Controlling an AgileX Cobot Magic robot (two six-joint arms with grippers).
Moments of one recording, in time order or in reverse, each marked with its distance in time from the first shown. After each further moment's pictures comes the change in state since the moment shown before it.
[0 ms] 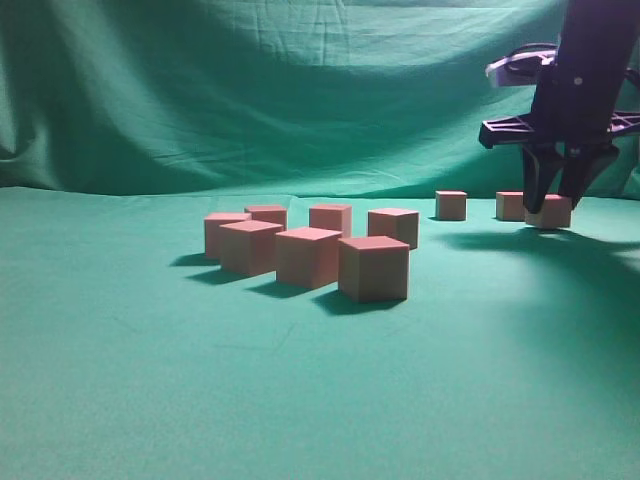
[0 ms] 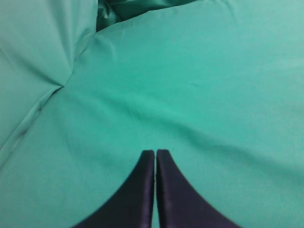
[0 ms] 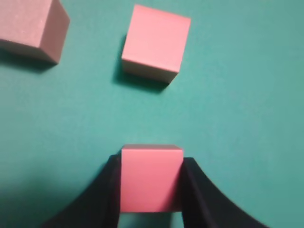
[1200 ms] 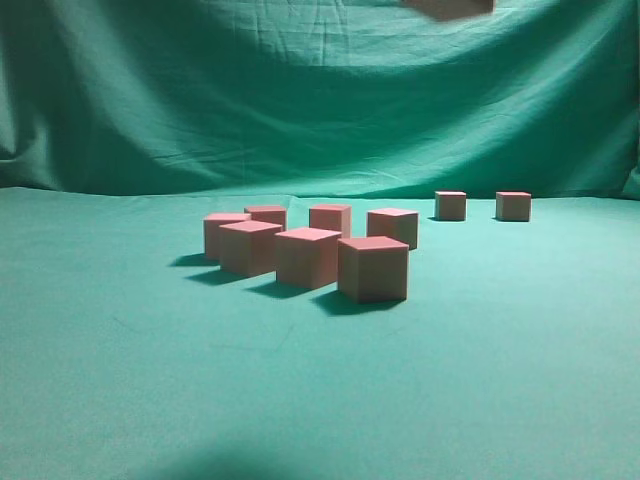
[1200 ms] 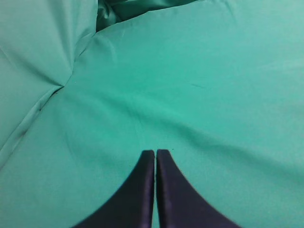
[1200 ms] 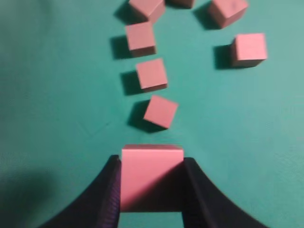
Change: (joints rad) left arm 0.000 0.000 0.000 0.000 0.000 0.000; right arm 0.523 -0.748 0.465 0.210 0.246 -0.159
